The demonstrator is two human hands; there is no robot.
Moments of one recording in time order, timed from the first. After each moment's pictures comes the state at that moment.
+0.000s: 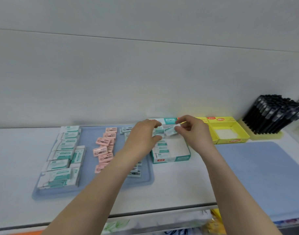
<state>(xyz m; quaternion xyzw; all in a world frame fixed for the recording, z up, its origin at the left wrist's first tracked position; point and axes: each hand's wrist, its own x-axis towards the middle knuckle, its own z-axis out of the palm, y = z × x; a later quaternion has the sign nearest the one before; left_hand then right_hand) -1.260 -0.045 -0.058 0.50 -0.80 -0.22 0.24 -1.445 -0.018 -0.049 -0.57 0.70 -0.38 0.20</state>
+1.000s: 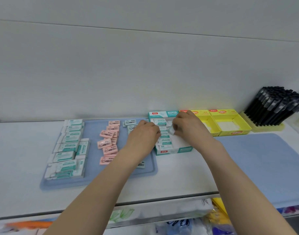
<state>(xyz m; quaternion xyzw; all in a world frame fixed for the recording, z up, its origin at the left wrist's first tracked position) -1.252 -0.053 -0.102 0.47 -0.86 -0.09 0.14 -1.441 -0.028 -0.064 -0.76 0.64 -0.09 -0.04</state>
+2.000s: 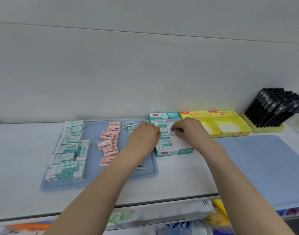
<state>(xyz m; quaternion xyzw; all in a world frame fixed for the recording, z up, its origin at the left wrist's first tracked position) -1.254 -0.045 -0.086 0.48 -0.86 -0.09 0.14 -1.443 -0.031 -0.063 -0.74 0.67 -0.06 0.02</state>
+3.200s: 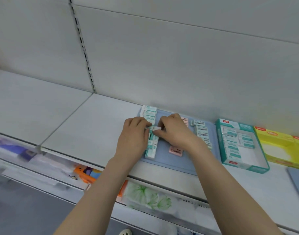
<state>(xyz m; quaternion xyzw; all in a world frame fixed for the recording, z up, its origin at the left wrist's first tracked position) -1.042 0.020 -0.108 0.65 -0.69 -0.02 0.32 -1.192 -0.038 -0.056 -0.84 0.52 -0.02 0.16</state>
